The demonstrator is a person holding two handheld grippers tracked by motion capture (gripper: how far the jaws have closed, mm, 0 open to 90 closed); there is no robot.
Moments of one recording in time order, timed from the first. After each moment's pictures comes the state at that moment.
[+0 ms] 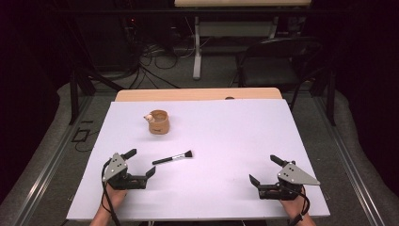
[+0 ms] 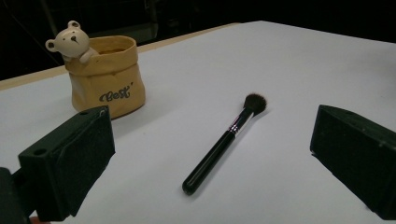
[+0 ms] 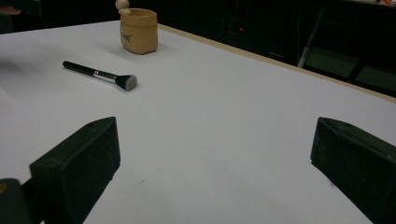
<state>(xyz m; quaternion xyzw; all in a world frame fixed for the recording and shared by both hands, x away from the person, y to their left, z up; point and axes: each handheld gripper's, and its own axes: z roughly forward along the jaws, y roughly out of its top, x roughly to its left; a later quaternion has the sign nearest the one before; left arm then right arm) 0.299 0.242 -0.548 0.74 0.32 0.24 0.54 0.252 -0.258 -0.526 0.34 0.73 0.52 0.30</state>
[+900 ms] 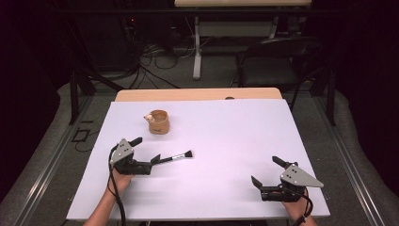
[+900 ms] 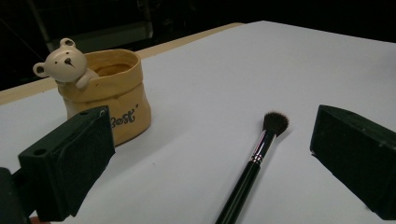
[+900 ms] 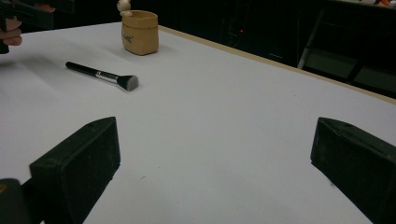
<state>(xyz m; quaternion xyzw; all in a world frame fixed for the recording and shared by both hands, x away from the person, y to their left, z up) 0.344 0.233 -0.541 0.75 0.31 0.23 0.54 0.247 -0.264 -0.524 0.34 0.72 0.52 0.30</state>
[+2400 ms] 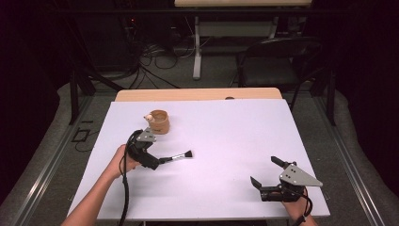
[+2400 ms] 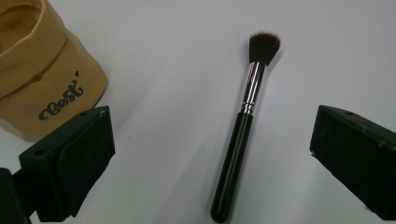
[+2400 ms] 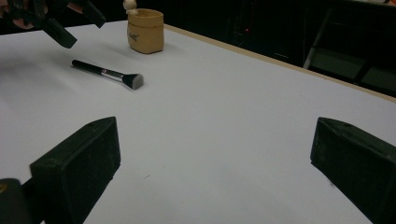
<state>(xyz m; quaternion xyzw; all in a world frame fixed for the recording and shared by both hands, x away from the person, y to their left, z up) 0.389 0.195 -0.514 0.90 0.25 0.12 0.33 0.248 -0.263 -0.524 0.33 0.73 0.52 0.29</state>
